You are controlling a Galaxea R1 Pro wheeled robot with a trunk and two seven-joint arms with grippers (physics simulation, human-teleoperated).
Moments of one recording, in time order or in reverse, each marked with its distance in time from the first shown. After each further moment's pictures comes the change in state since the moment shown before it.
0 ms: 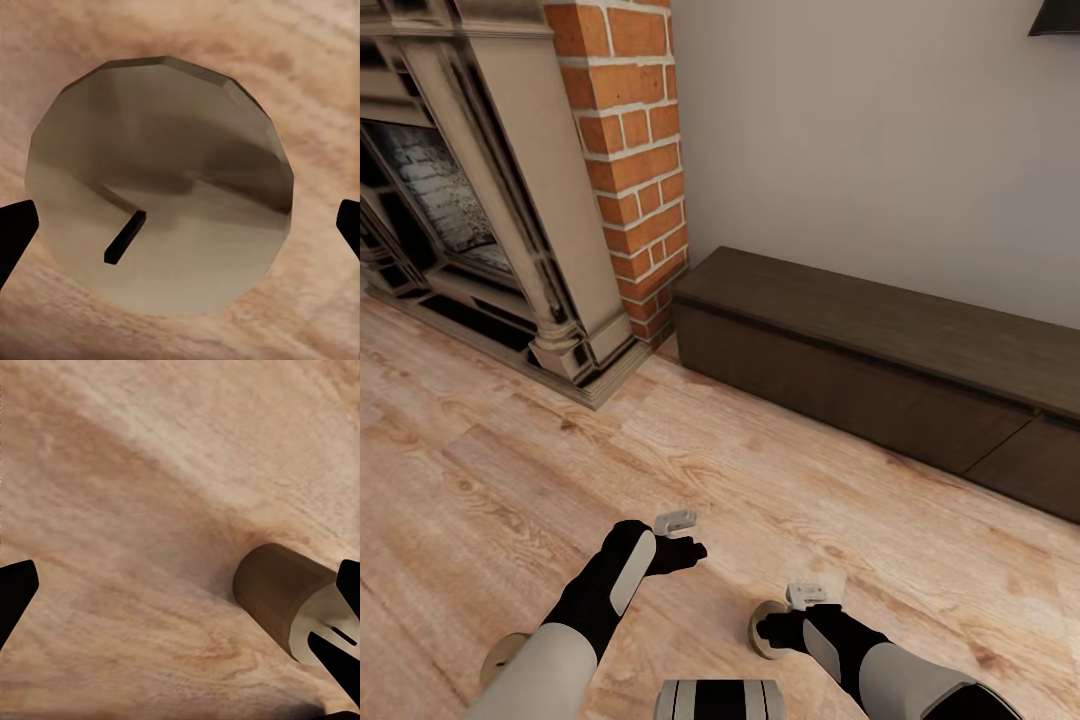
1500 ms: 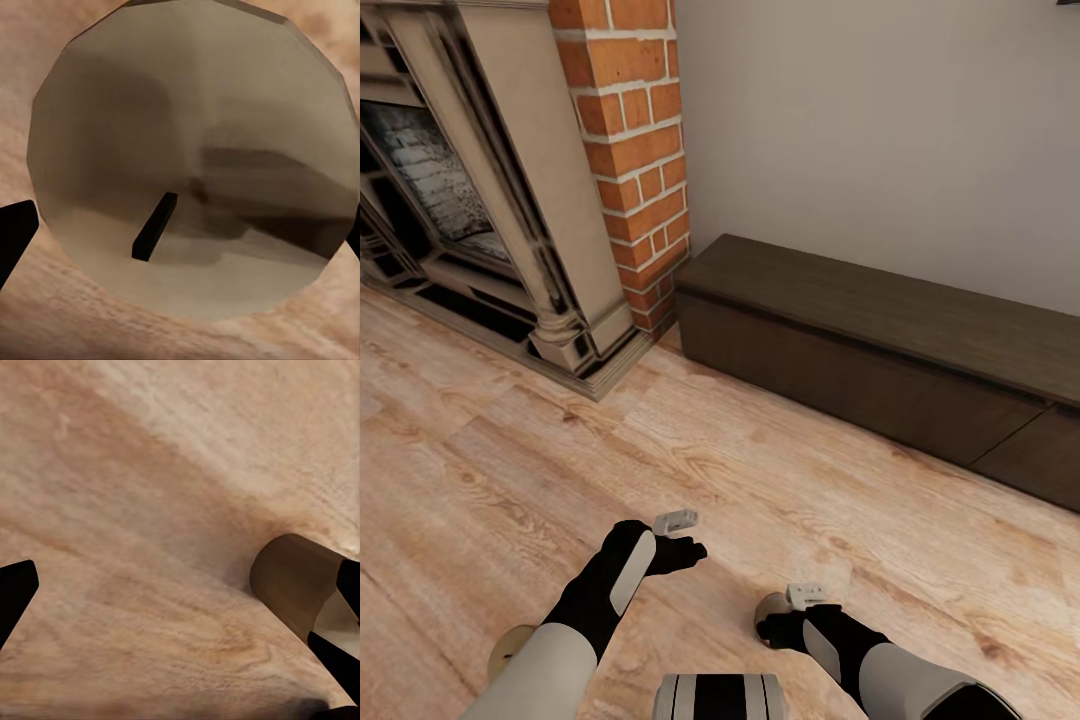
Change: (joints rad) left arm 0.000 0.000 0.000 0.000 0.000 0.001 -0.002; right arm 0.001 0.000 0.000 0.001 0.000 -0.001 0.000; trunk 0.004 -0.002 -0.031
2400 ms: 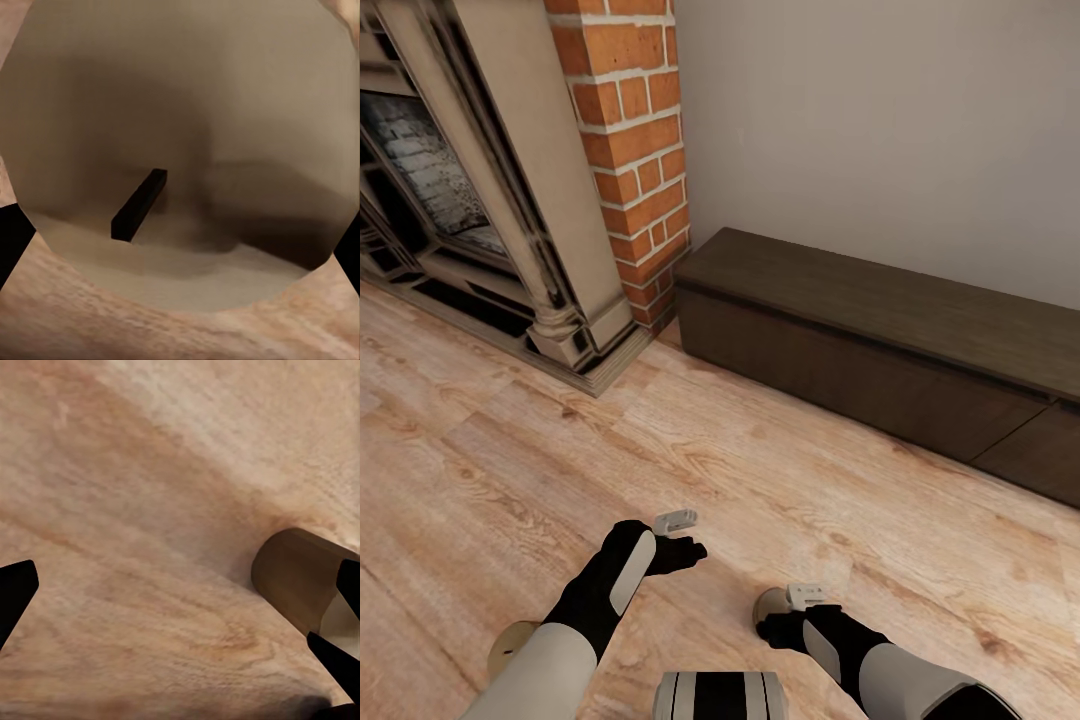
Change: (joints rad) left arm 0.000 0.000 0.000 0.000 0.000 0.000 0.000; right arm 0.001 0.000 0.000 0.000 -0.001 -0.001 0.001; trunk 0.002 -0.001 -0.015
